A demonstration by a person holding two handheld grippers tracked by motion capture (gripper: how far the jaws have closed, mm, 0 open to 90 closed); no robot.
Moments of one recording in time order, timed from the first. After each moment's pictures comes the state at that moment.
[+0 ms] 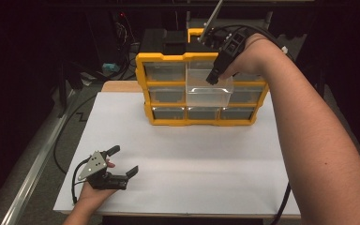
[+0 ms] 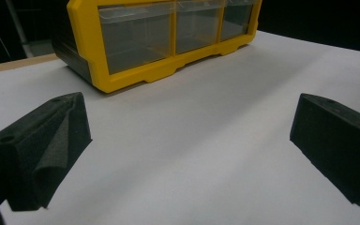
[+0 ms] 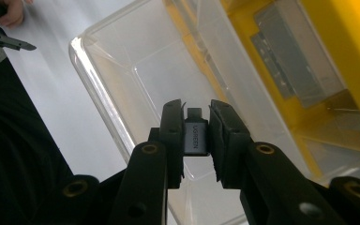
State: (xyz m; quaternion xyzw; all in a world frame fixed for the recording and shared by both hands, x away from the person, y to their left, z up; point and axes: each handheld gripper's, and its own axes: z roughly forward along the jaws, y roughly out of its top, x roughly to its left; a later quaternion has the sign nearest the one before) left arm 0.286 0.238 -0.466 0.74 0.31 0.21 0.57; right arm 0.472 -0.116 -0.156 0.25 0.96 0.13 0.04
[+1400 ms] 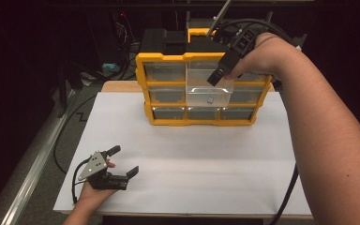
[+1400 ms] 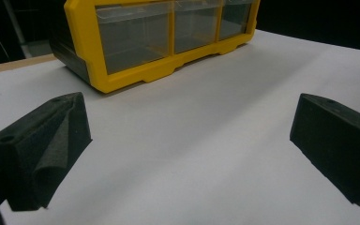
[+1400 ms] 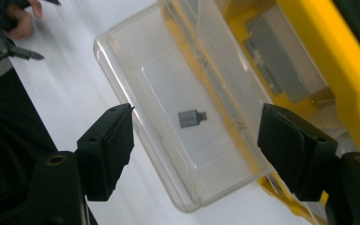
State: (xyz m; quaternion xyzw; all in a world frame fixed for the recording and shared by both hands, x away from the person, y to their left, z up) left arm 0.286 0.237 -0.466 0.74 0.30 0.21 0.56; right arm 0.453 -0.131 -0.139 0.25 0.95 0.16 0.06
